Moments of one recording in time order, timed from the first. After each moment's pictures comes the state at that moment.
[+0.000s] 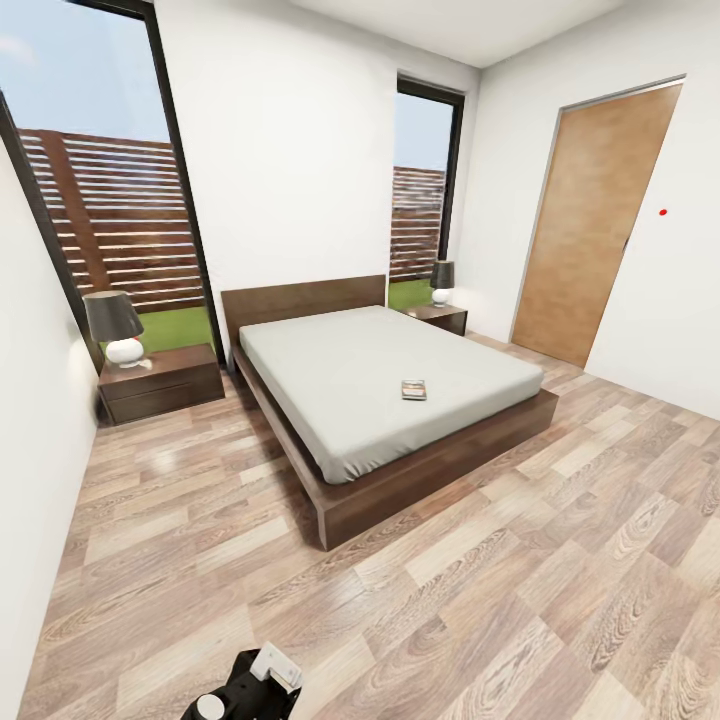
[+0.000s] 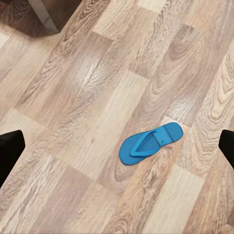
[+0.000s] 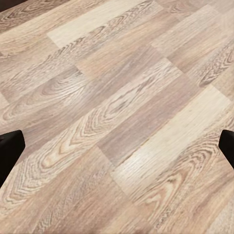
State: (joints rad) left arm -0.26 -0.04 -0.06 -0.67 -0.41 0.09 -0.26; right arm 0.00 -0.06 -0.18 -0.57 -0.01 -0.34 0.01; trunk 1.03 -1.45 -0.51
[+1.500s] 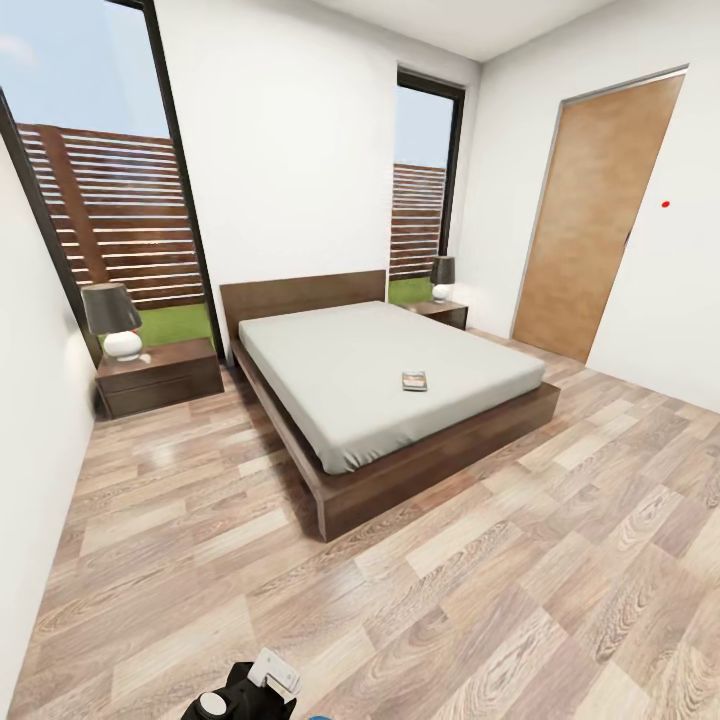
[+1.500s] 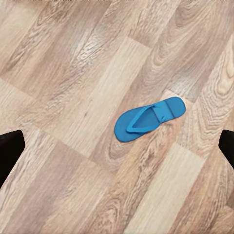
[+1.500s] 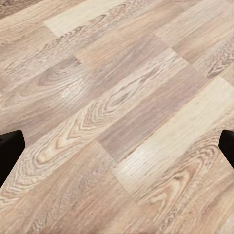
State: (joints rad) left arm -0.26 -0.04 -0.06 -0.67 -0.41 0.20 -0.26; right arm 0.00 -0.06 -0.17 -0.57 -0.01 -0.34 0.01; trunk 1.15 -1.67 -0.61
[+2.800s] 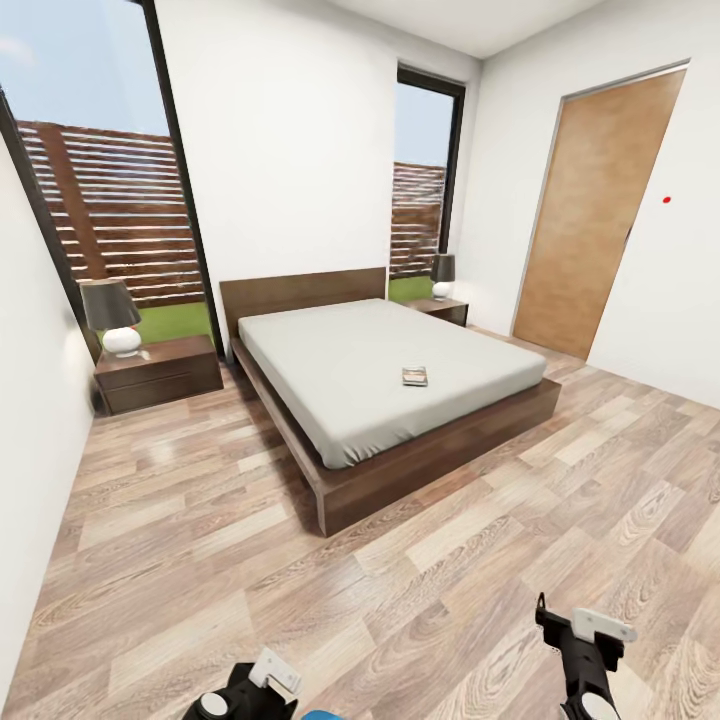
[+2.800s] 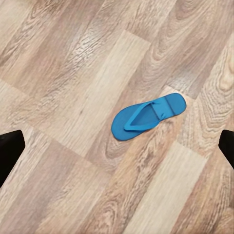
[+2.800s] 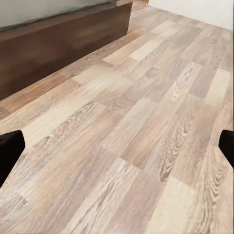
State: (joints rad) left arm -0.26 -0.04 -0.06 -0.67 -0.41 0.20 -0.26; right arm -0.31 -0.08 -0.19 -0.59 -0.01 -0.39 -0.28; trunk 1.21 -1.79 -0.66
